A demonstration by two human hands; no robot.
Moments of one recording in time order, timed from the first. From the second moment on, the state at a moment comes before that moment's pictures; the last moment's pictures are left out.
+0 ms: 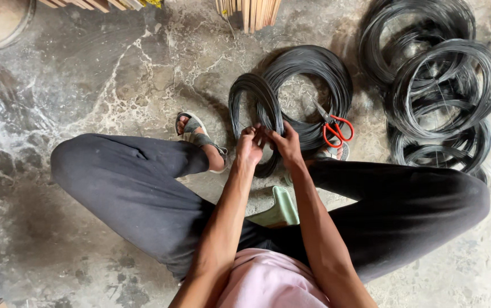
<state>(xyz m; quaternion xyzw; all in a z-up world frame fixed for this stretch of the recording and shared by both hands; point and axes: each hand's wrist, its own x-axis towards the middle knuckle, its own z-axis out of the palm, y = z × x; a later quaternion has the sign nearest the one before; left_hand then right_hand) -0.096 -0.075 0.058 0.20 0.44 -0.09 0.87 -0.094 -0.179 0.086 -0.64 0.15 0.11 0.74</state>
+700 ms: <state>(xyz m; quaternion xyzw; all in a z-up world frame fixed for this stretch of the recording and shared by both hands) -0.091 -0.083 0.052 0.70 0.51 -0.10 0.48 -0.111 -0.174 0.077 -0.53 0.36 0.21 0.74</state>
